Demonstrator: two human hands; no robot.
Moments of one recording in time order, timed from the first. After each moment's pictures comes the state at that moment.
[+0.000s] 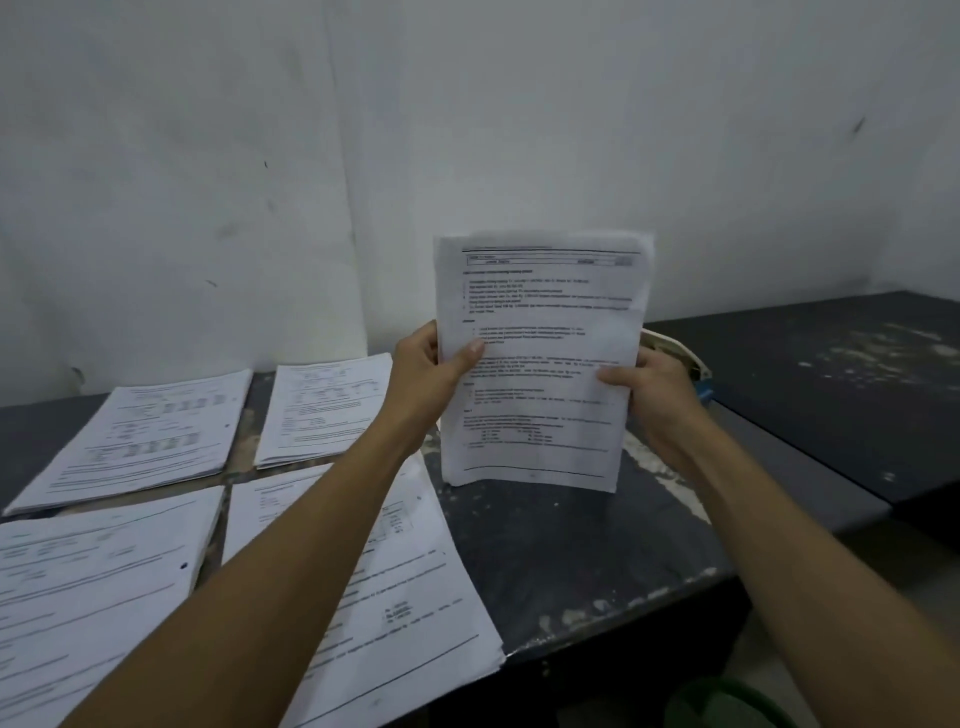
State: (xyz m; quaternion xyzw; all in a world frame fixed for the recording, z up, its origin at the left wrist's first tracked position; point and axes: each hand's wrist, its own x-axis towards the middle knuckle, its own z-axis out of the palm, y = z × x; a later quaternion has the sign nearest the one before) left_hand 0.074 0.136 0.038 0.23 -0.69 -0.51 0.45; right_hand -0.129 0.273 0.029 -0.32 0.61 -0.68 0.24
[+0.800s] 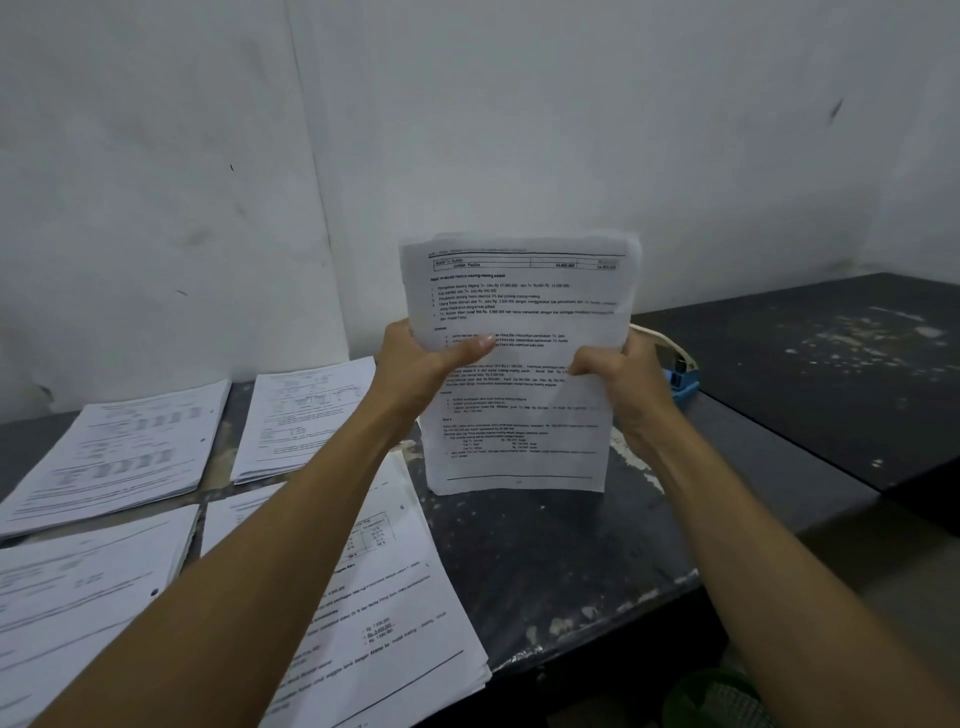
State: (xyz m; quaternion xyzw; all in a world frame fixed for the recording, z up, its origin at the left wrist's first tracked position) left_hand 0.061 0.126 0.051 0.18 -0.71 -0.52 0.44; right_hand -0.117 0.270 0.041 -0.35 0.59 -0.70 0.18
